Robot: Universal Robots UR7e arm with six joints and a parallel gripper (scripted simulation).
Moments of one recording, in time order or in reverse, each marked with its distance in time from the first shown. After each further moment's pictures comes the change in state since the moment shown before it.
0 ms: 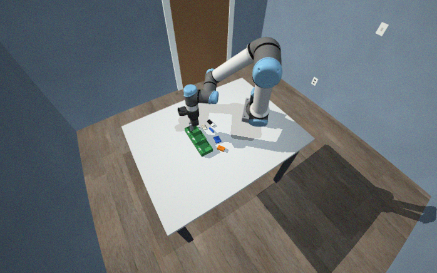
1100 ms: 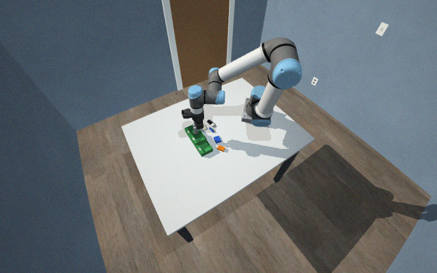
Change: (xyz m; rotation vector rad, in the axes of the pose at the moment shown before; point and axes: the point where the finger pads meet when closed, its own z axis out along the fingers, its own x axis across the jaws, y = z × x) arm -0.064 0.012 -0.034 0.000 -0.001 -0.001
